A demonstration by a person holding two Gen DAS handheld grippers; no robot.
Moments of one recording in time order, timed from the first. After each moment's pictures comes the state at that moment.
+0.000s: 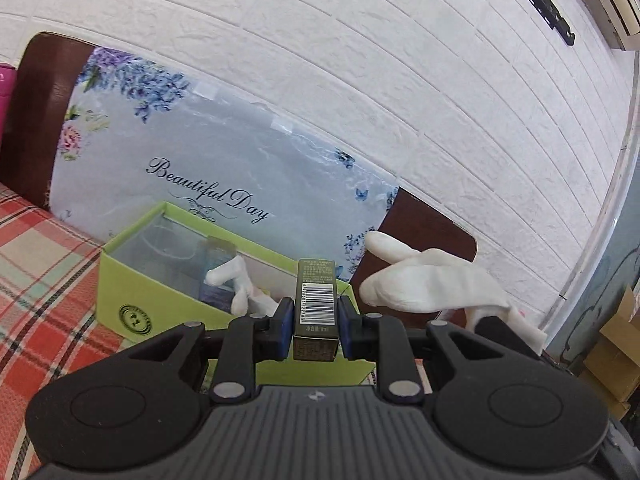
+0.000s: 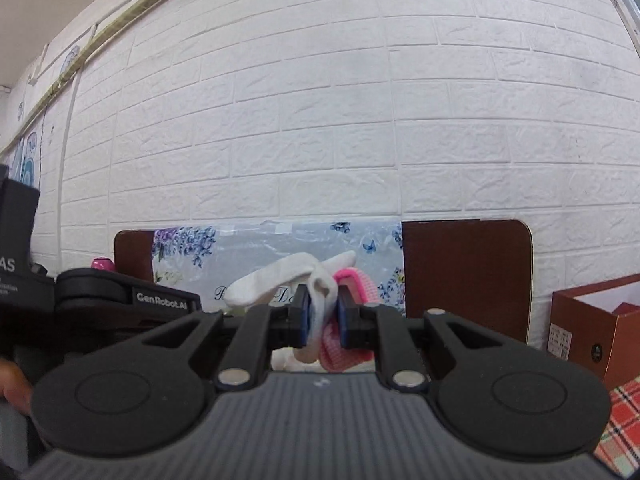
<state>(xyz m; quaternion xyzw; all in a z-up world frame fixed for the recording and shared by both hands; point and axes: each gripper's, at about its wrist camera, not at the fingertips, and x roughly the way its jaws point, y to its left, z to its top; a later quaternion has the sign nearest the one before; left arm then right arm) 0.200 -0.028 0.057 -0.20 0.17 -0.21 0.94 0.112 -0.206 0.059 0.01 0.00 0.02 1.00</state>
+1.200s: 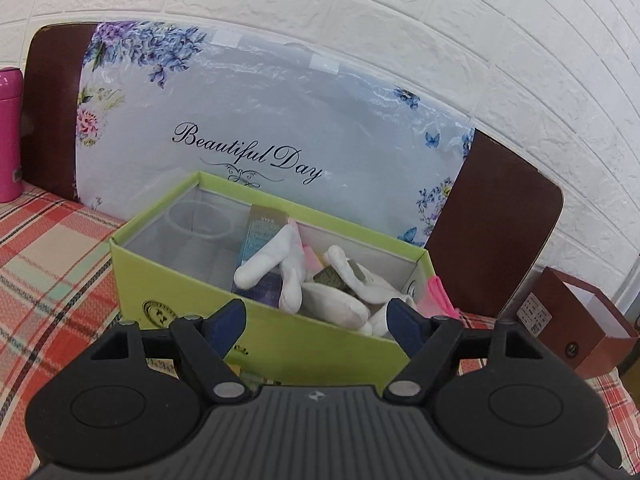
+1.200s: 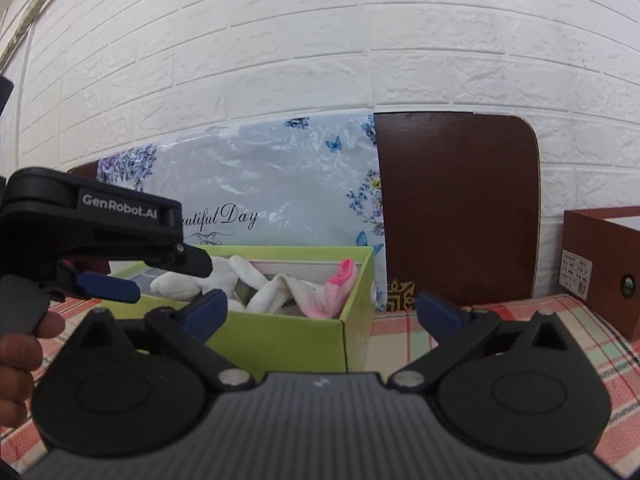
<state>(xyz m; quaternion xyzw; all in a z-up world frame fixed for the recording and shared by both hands) 0.244 -0.057 0.043 -0.13 0.25 -0.11 0.95 0.177 -0.241 -0.001 0.05 0.10 0.00 0.99</state>
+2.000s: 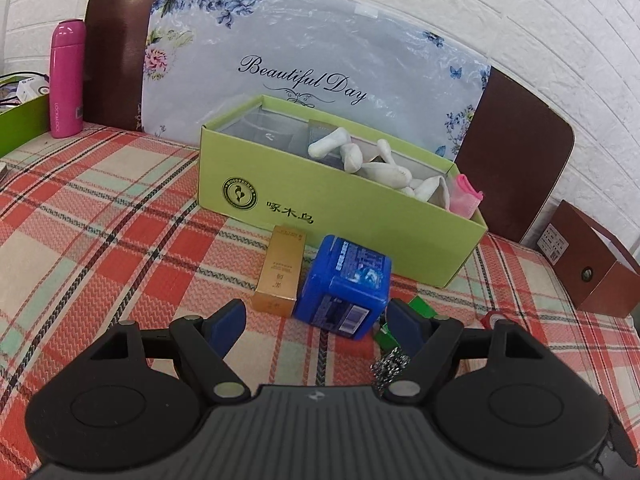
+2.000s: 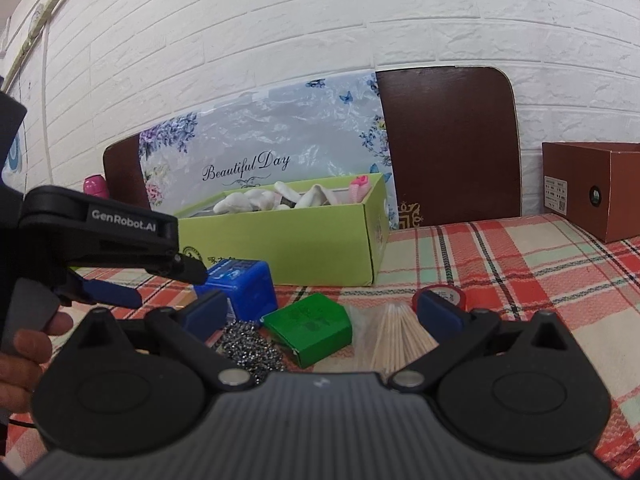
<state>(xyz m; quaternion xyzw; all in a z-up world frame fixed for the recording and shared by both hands) 0.168 -0.032 0.000 -0.11 0.31 -0.08 0.94 0.090 -0.222 -0.025 0.07 0.16 0.04 0.98</state>
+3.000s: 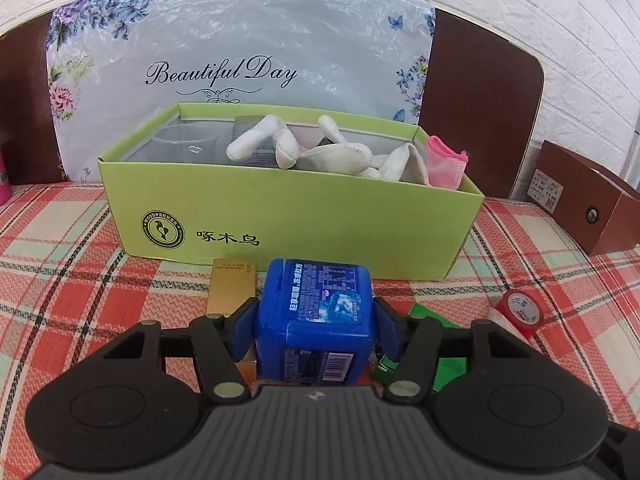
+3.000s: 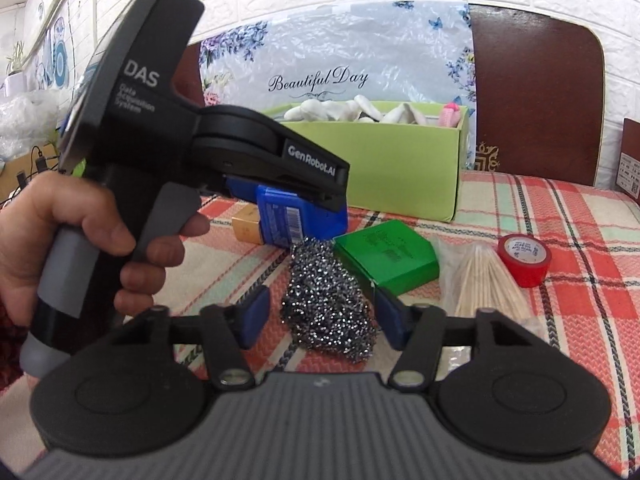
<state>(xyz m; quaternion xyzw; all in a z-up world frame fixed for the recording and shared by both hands) 0.221 -0.065 -0.020 -0.01 0.30 -0.15 0.94 0.111 -0.188 -0.047 0.01 0.26 0.12 0.96</state>
